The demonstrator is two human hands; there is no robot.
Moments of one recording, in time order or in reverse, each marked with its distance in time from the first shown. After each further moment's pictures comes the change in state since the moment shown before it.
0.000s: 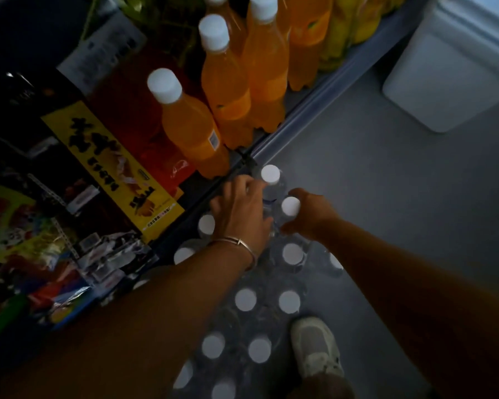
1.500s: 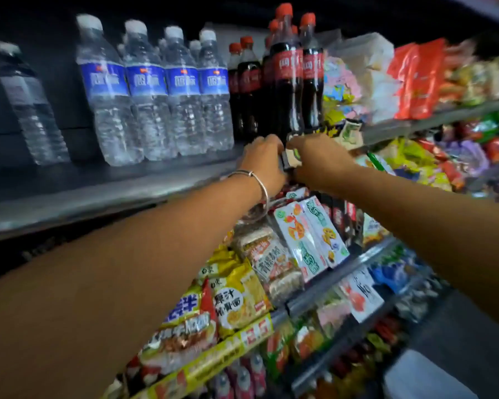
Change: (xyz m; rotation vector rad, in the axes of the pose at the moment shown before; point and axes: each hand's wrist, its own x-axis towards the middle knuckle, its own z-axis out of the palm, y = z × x) left_hand -0.345 0.227 -0.874 -0.077 0.893 0.321; right_hand -0.676 -0.481 -0.584 -0.501 1.176 -0.874
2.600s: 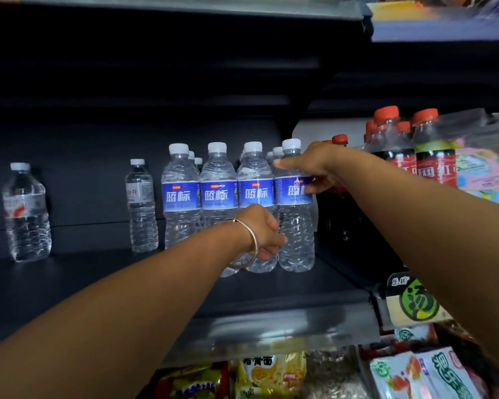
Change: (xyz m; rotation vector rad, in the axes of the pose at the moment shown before) left_hand 0.119 -0.090 -0.078 -0.342 -0.004 -0.507; right_hand 0.257 -0.045 -0.037 0.921 -0.292 0.054
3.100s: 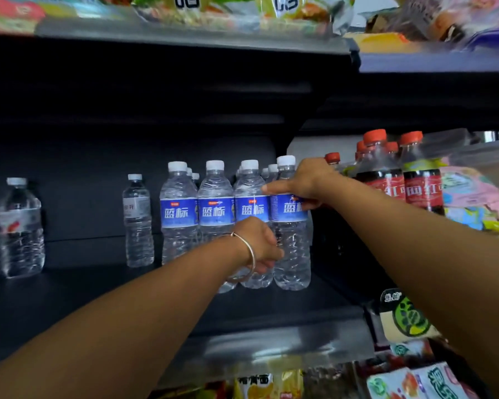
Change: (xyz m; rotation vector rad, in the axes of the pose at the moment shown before) left_hand -0.007 0.009 -0.002 0.035 0.018 -0.005; right_hand -0.009 -0.004 0.001 -0.329 0.140 -0.072
